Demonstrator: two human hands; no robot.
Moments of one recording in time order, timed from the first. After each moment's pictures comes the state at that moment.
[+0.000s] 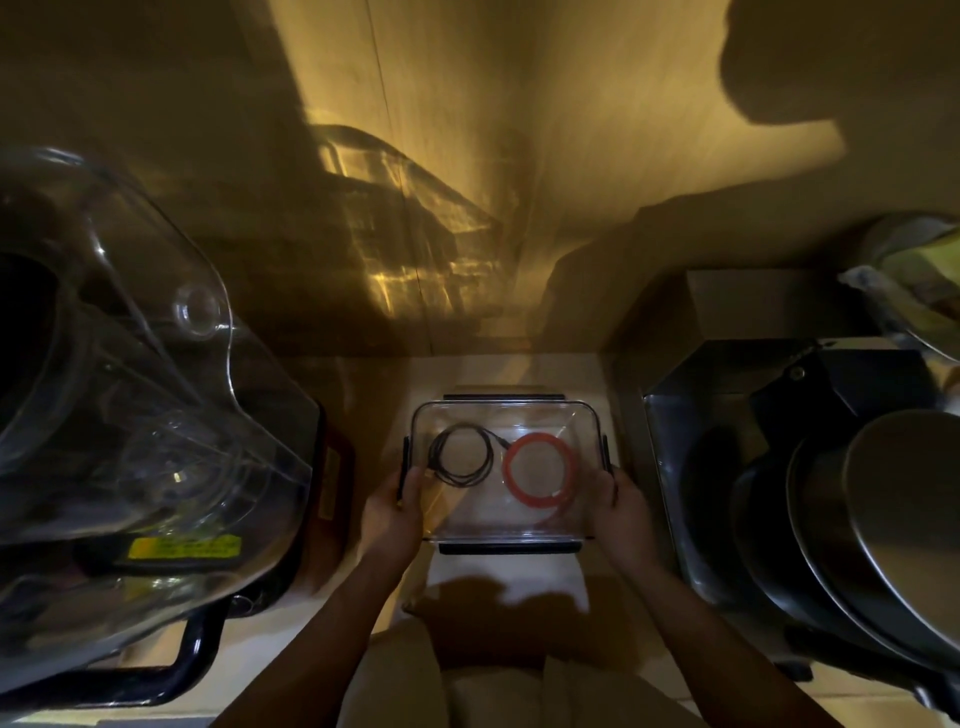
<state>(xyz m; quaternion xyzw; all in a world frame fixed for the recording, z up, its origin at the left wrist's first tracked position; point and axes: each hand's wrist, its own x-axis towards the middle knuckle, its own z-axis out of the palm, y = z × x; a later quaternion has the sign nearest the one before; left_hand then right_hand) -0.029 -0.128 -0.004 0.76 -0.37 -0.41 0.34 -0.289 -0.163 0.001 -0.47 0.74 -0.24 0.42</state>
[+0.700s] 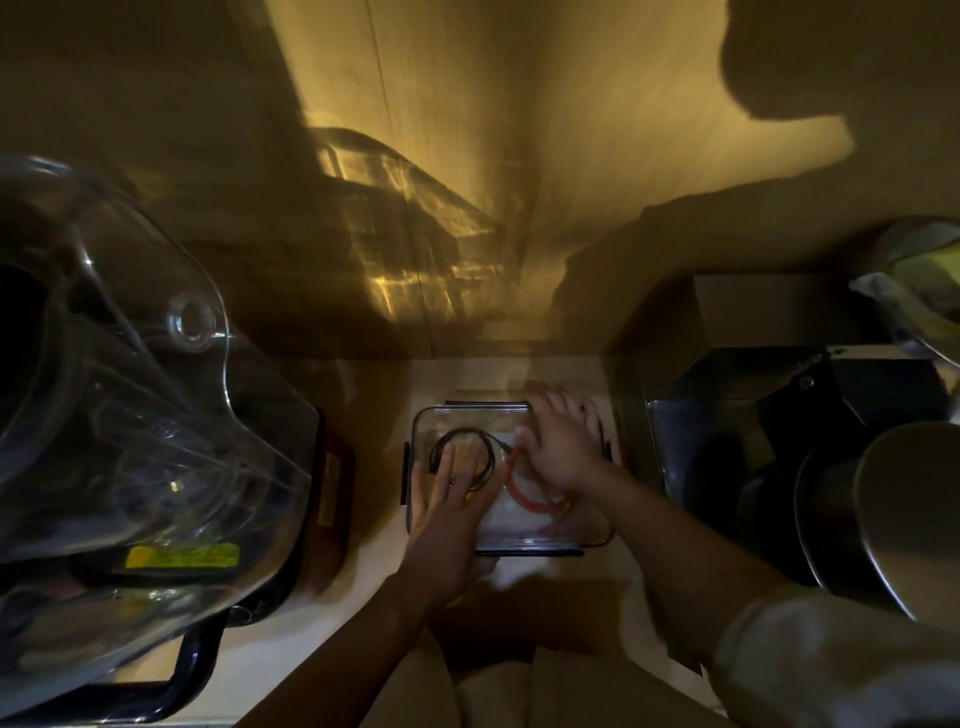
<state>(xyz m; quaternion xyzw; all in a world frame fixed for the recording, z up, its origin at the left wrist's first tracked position) -0.061 -0.129 -0.005 0.61 -0.77 -0.20 0.01 -0.236 -0.257 0.014 -0.76 0.60 0.00 0.25</state>
